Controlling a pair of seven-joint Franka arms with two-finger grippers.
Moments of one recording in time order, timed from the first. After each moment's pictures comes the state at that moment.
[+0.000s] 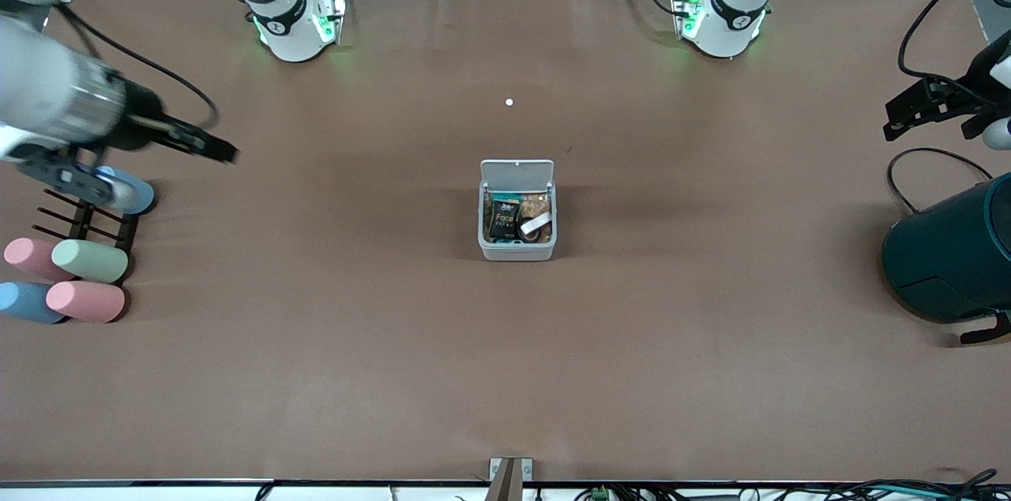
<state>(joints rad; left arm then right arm) -0.08 0.00 0.04 -1.50 0.04 1.51 -0.02 -0.09 0.15 0.19 -1.35 0.13 1.25 0.37</state>
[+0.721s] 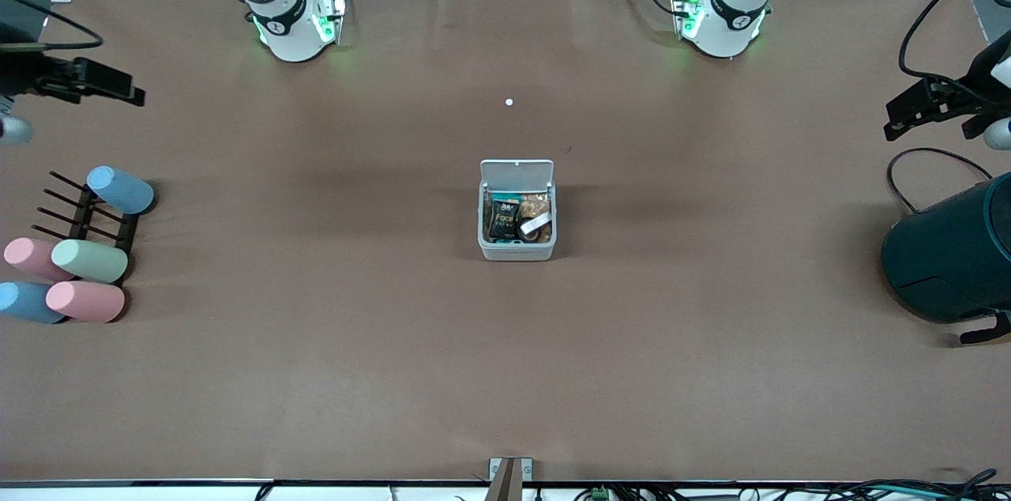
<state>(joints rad) -0.08 0.00 0.04 -1.50 0.04 1.51 -0.02 -0.18 0.07 0.22 -1.36 0.09 1.18 0.15</state>
